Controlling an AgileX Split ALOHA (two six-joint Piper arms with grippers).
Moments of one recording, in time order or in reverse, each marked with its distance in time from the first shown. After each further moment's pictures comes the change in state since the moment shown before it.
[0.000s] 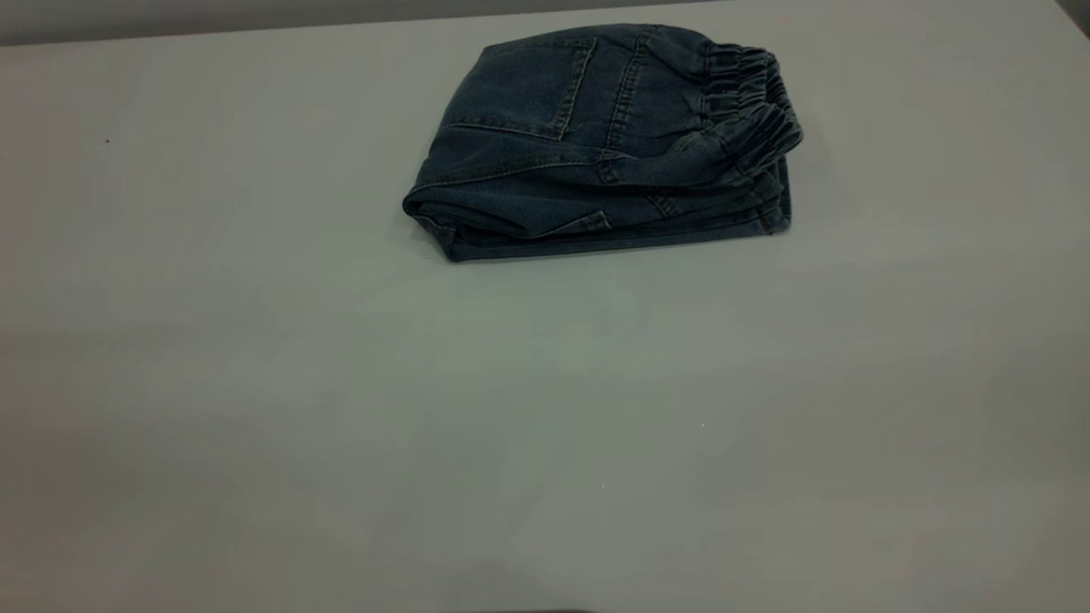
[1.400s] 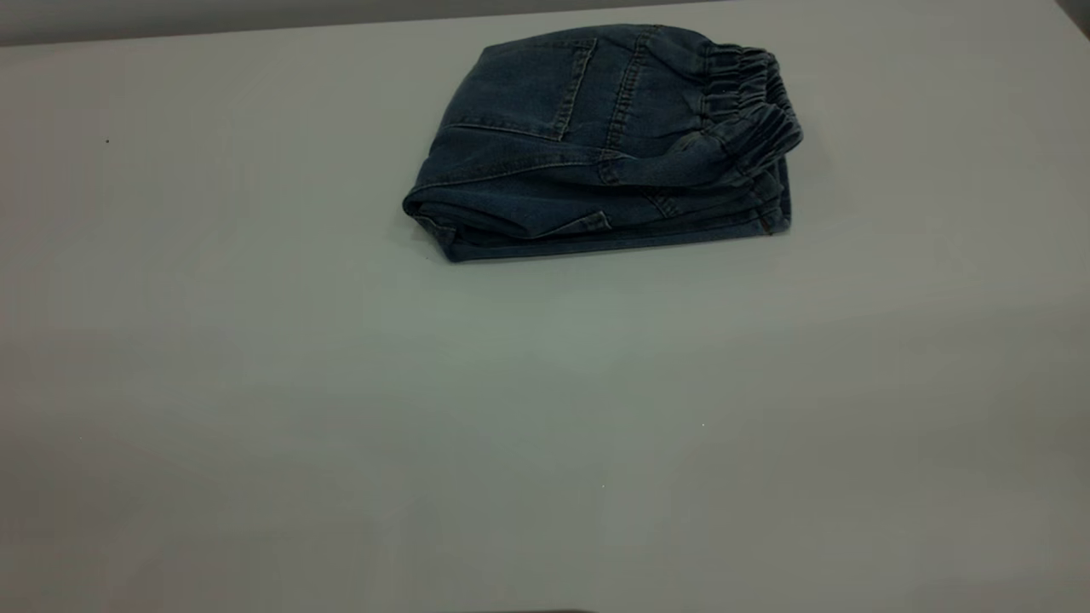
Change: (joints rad) left arm 0.338 -0.532 0.000 -0.004 0.027 -0.002; right arm -0.364 -0.433 0.000 0.026 0.017 0.002
